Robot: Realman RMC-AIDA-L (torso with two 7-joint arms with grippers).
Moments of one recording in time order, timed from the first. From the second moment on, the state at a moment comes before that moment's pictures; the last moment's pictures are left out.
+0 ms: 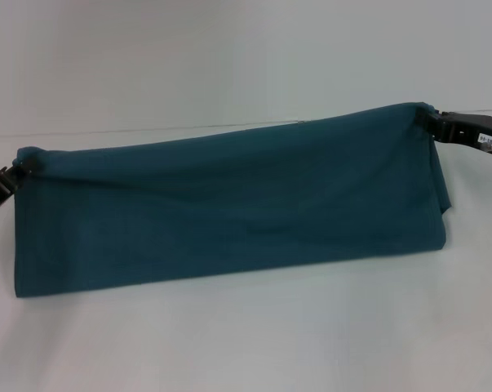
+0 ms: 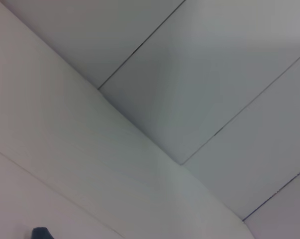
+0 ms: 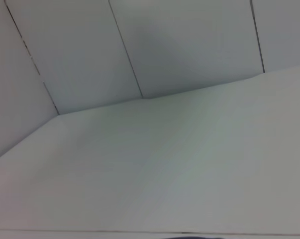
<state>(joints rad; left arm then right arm) -0.54 -2.10 -2.82 -0.42 -1.45 1.07 -1.67 0.63 2.07 -0.49 -0.66 -1.97 -0.97 1.69</state>
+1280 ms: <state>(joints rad) -0.59 -2.11 -2.83 -0.41 -1.45 0.94 -1.65 0.70 2.05 -0.49 -0.56 -1.97 -0.84 1.68</state>
